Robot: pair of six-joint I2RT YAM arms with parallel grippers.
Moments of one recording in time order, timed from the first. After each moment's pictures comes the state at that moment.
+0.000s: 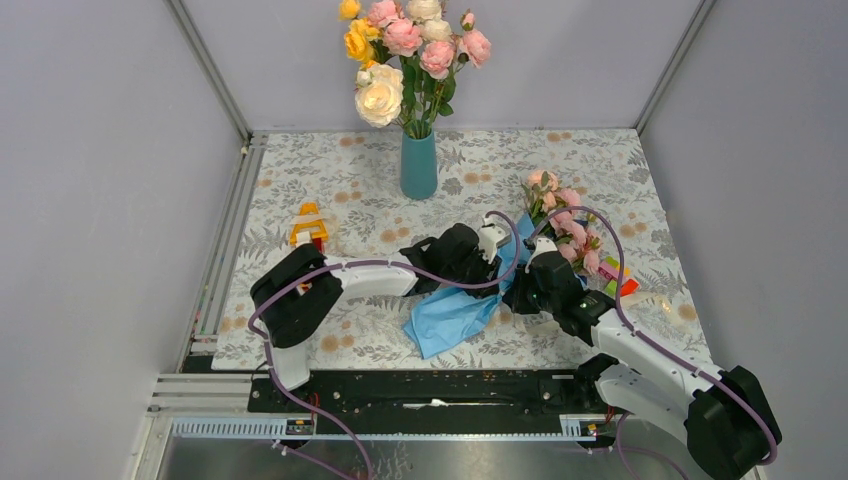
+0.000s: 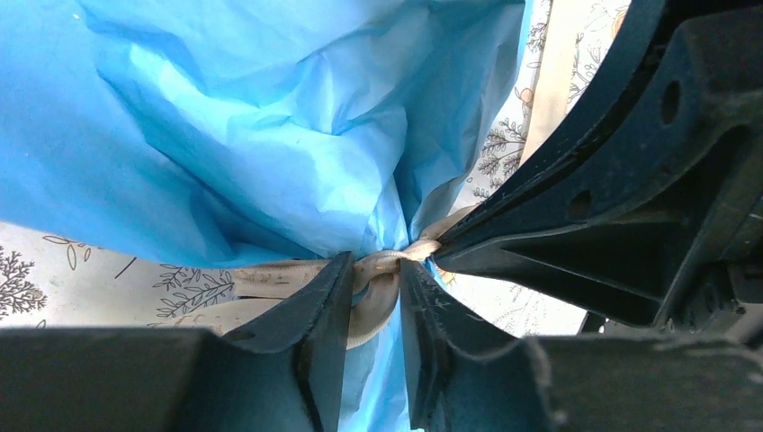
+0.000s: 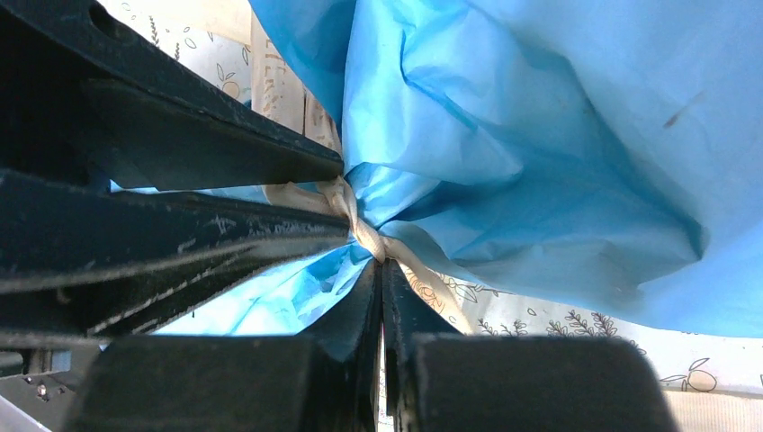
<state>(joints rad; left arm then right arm) -0.98 1.83 1.10 0.10 0.26 -0.27 0.57 0.93 0.41 -0.25 -0.03 0.54</state>
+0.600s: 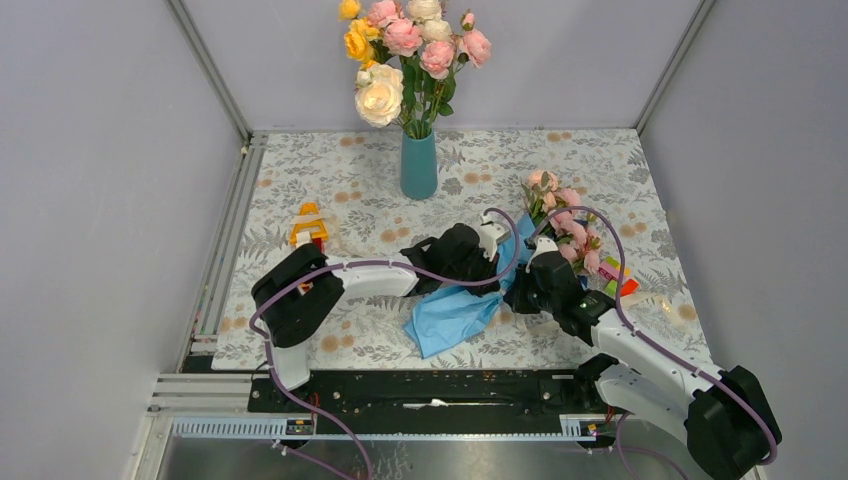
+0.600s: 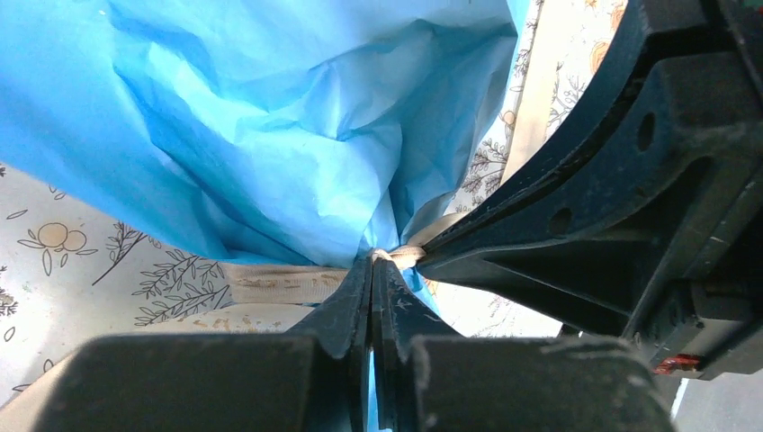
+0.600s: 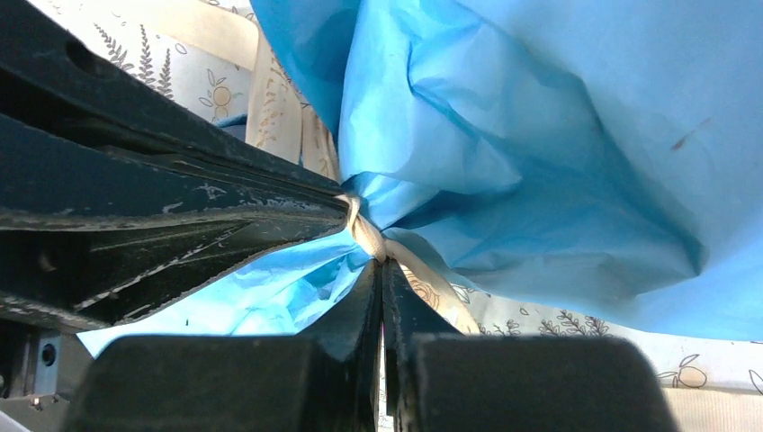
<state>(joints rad) -0.98 1.84 1.10 0.13 0.26 -0.33 0.57 0.93 0.41 -0.25 -0.03 0.54</state>
